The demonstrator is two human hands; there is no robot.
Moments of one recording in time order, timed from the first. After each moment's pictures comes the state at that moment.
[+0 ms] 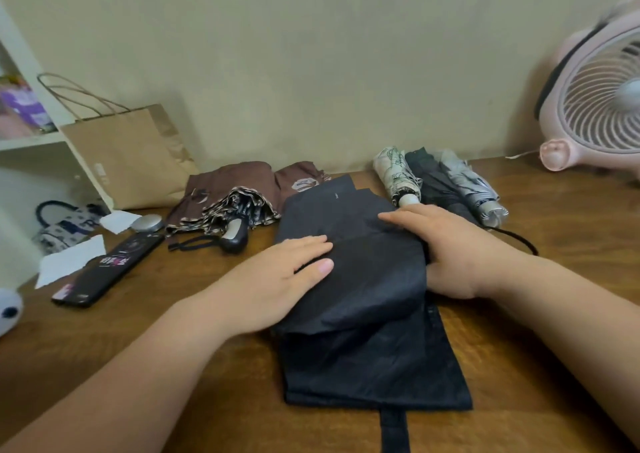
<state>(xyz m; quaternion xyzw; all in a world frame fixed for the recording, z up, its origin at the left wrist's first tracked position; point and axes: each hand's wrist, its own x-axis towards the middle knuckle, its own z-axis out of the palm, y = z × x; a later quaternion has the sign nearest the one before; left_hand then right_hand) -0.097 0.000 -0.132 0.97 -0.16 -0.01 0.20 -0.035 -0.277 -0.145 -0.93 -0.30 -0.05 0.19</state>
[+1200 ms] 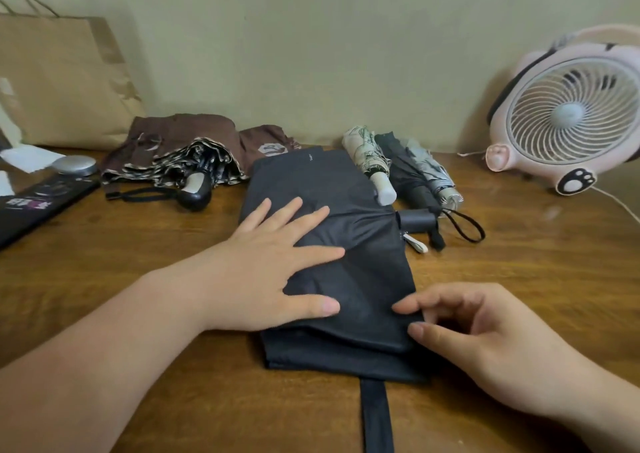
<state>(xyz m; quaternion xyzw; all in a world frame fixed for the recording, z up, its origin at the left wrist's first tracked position) -0.115 -0.003 -0.149 0.96 -0.29 -0.04 0.02 -0.179 -0.283 -0.152 -0.86 -0.14 0.08 0.49</state>
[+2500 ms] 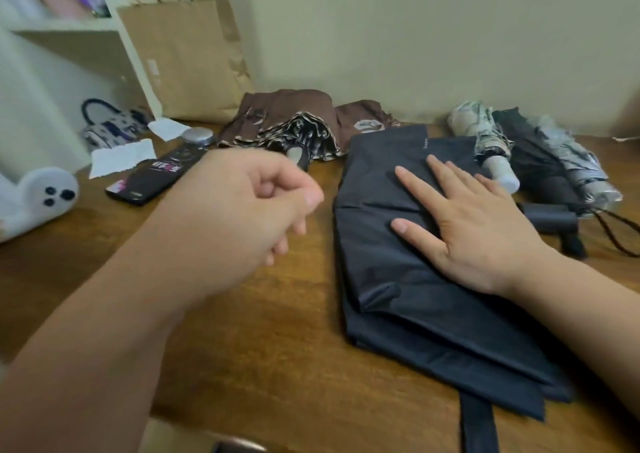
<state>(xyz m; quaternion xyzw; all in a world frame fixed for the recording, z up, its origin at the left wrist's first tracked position) -0.185 0.038 -0.094 0.90 0.04 0.13 0.42 -0.053 -0.198 -0.166 -0.95 -0.28 -0.11 -0.01</state>
